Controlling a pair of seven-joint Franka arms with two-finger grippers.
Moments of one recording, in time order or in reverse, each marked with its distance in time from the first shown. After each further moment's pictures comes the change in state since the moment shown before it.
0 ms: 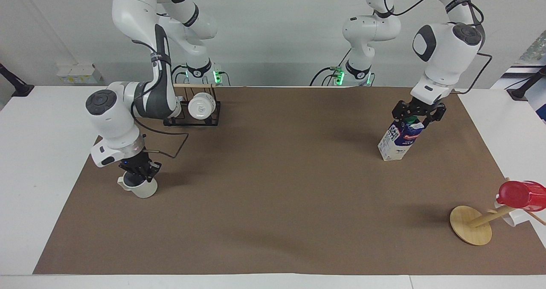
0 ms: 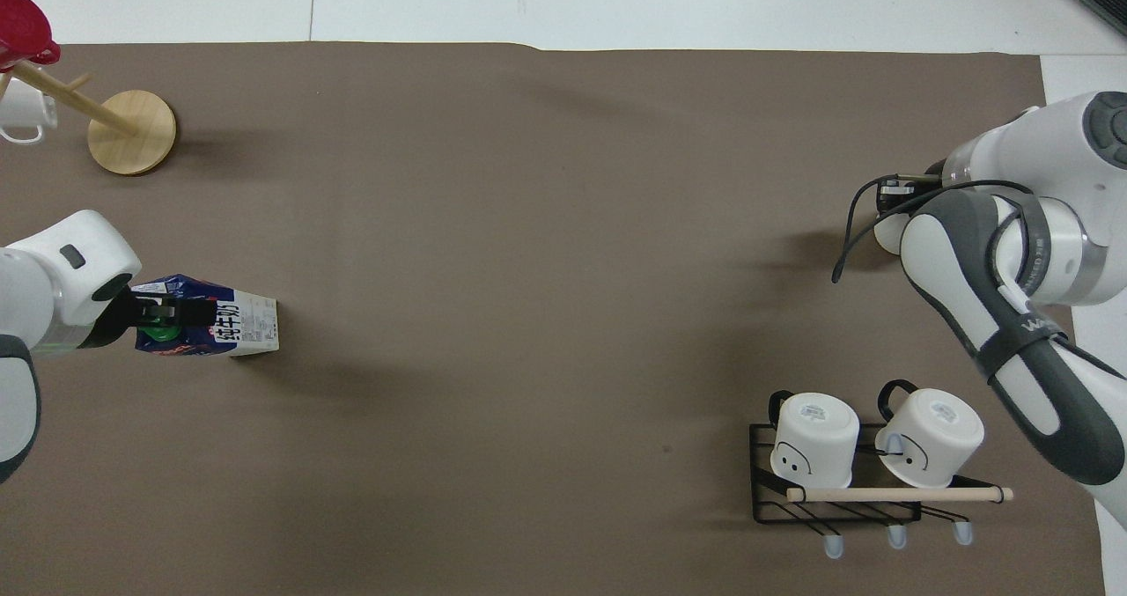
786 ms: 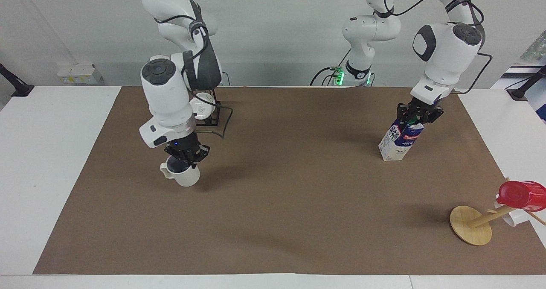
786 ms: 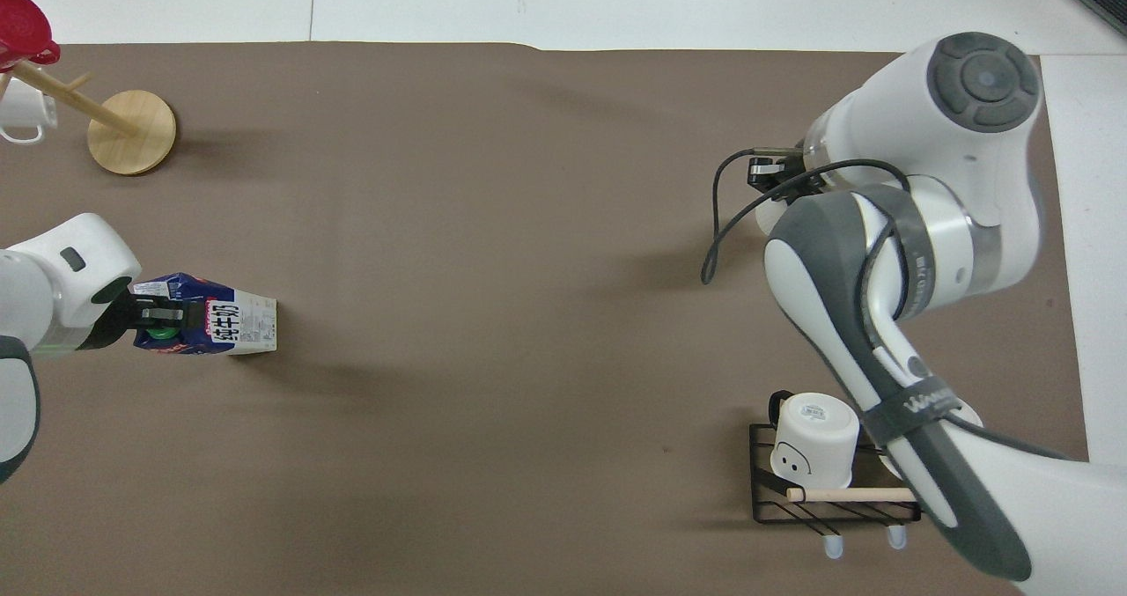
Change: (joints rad) left arm 0.000 0.000 0.000 0.000 0.000 0.000 0.000; right arm 0.304 -0.040 0.005 0.170 -0.012 -0.215 0.295
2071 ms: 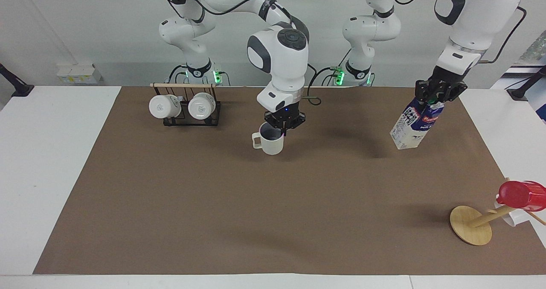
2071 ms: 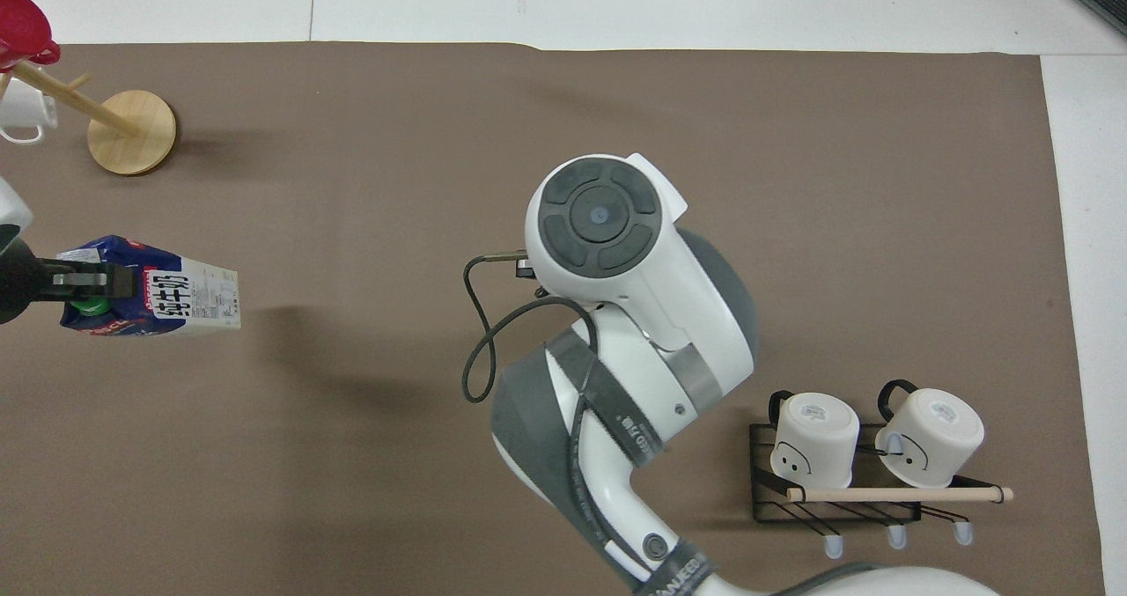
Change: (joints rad) left arm 0.000 -0.004 -0.002 0.306 0.000 -0.290 -0.101; right arm 0.423 0.087 0.001 0.107 -0.012 -0.093 0.384
